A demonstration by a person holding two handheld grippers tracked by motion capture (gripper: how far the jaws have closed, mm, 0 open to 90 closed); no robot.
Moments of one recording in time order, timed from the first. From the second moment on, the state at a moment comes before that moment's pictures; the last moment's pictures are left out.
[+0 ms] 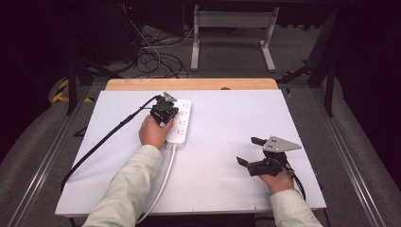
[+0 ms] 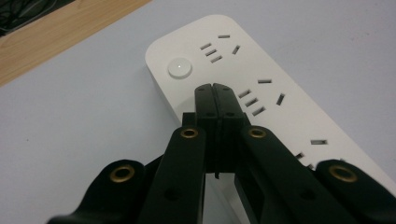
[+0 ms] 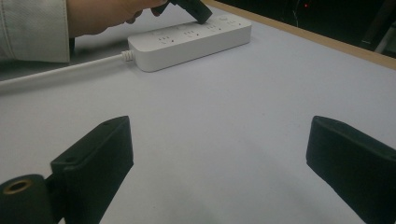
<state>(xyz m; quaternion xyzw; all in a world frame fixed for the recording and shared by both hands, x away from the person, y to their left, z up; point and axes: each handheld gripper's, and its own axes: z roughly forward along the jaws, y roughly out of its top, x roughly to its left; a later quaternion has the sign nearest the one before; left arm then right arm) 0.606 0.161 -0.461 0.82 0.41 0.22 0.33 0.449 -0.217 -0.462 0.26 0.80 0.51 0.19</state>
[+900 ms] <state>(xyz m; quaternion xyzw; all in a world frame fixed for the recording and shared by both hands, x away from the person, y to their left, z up) 0.627 0.175 -0.420 0.79 0.40 0.21 0.41 0.450 -0.219 -0.463 0.27 0.80 0.51 0.19</state>
